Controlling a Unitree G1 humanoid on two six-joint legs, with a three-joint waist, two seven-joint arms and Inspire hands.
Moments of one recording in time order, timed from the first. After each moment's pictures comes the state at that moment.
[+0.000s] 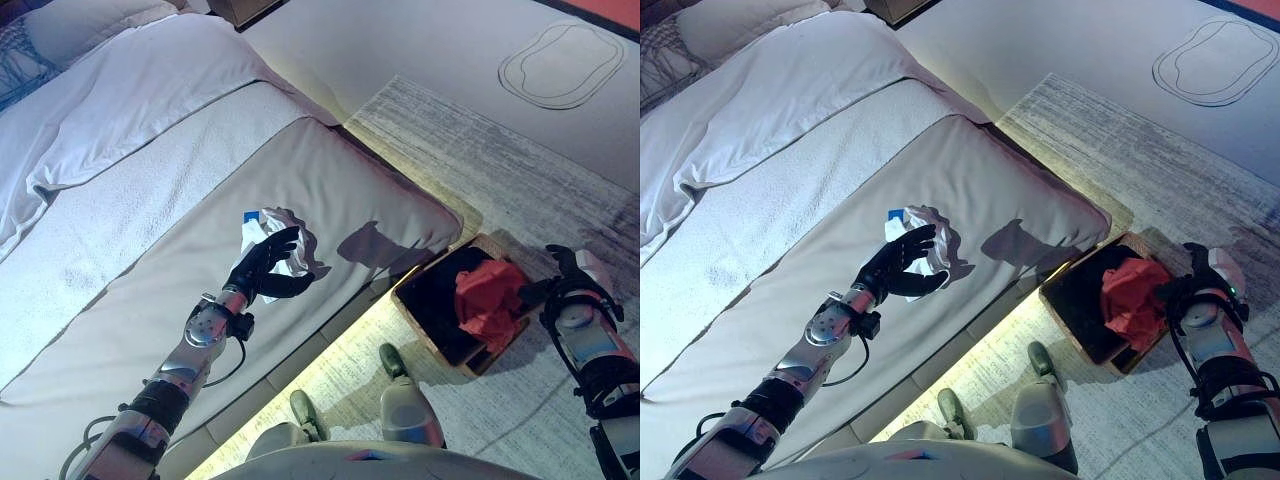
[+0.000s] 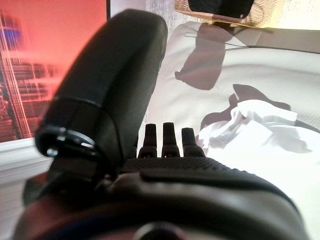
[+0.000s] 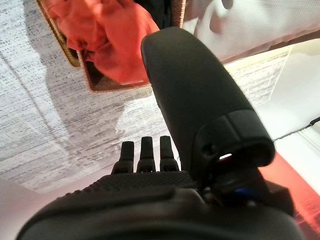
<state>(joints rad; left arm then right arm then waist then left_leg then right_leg) -0.17 0.45 -0.40 0.42 -0.34 -0.22 -0.07 -0.29 -0.77 0.13 0.80 -0.10 0.17 -0.24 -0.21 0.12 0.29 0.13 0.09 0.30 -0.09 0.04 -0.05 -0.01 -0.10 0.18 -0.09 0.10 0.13</state>
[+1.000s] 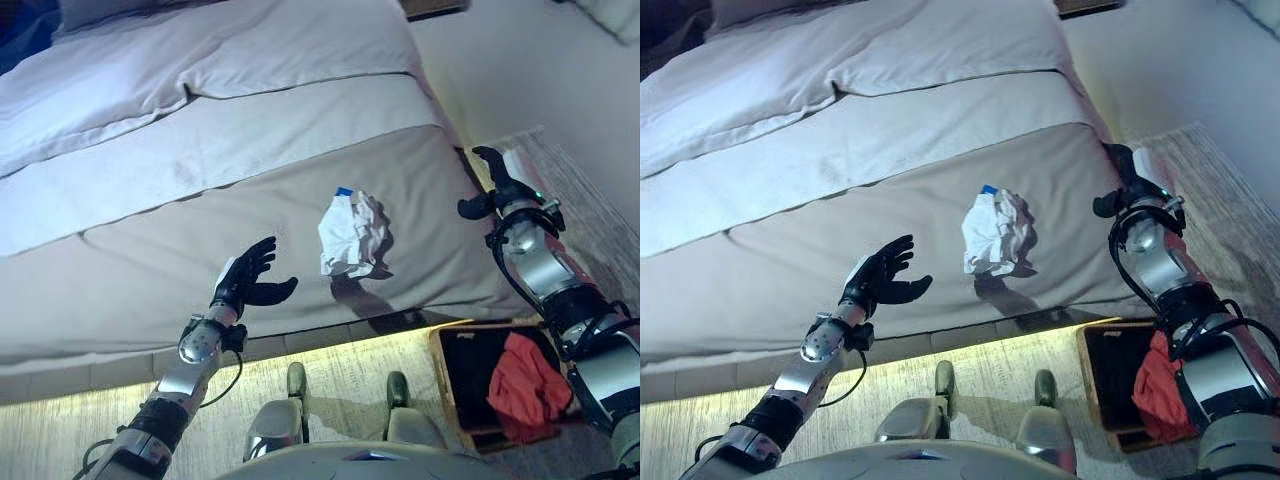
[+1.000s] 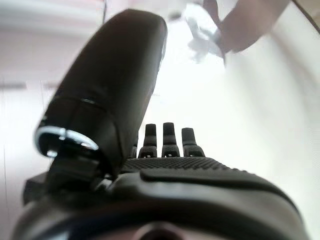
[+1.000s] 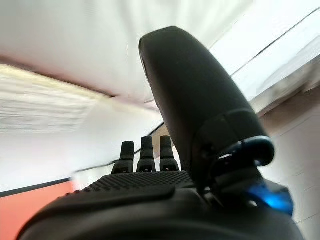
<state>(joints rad) -0.06 0.41 -0.31 0.46 -0.35 -0.22 0.03 -0.65 -0.76 0.45 0.60 -0.15 0.19 -0.25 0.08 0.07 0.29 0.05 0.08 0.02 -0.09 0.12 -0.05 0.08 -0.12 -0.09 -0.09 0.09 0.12</state>
